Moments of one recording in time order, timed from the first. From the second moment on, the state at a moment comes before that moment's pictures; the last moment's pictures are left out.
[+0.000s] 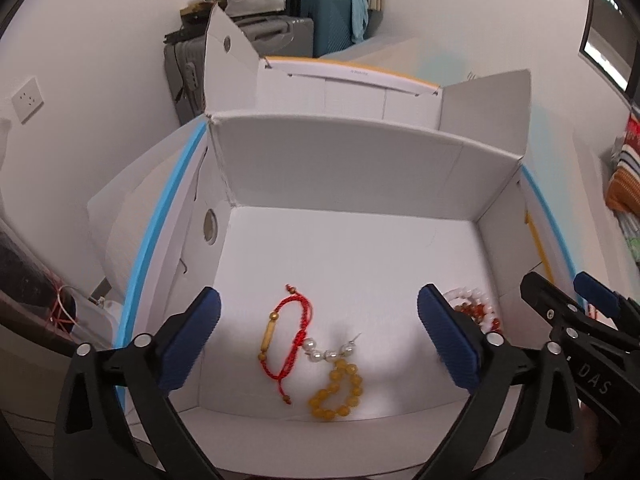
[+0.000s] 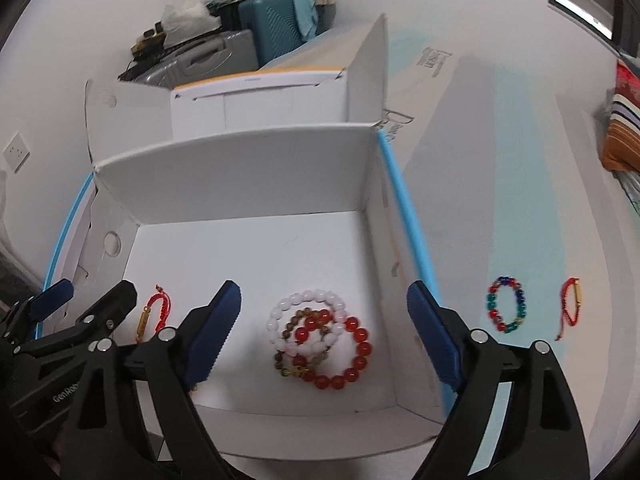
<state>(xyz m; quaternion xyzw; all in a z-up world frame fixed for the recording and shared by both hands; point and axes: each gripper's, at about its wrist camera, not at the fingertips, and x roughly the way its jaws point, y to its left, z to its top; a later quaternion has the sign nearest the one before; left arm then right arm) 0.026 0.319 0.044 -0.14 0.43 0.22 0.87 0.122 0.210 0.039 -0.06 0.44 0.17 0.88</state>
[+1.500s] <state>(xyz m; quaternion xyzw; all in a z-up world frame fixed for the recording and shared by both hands) 0.169 0.016 0.022 -0.01 0.45 0.01 0.90 0.184 -0.117 0.023 0.06 0.44 -0.02 0.89</state>
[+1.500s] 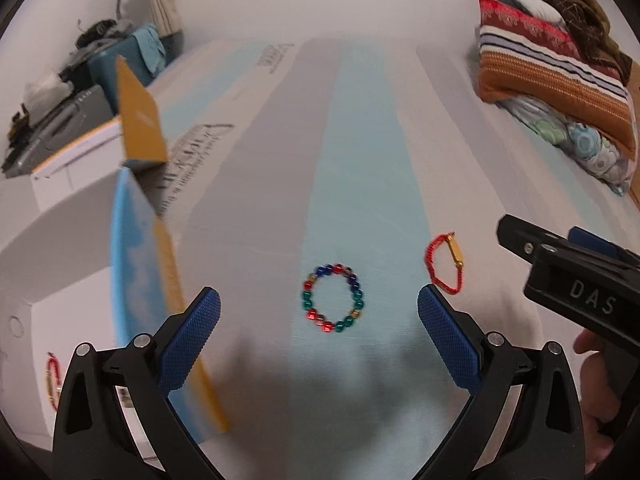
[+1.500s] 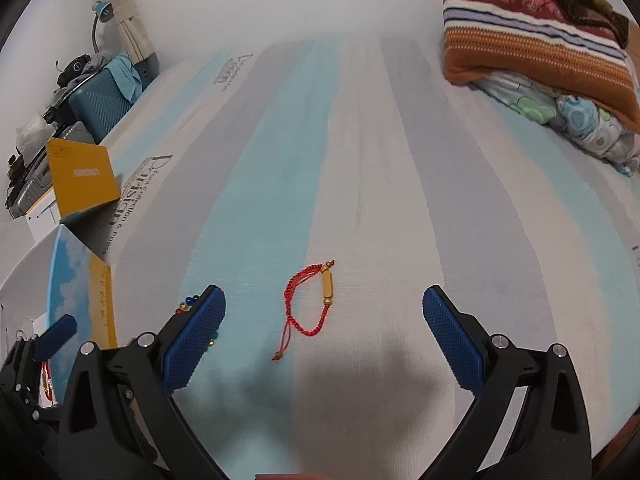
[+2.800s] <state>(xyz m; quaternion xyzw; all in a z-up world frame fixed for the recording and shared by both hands) 0.229 0.028 -0.077 -0.03 0.50 0.02 0.87 0.238 -0.110 -0.082 0.02 0.52 -0.01 0.85</state>
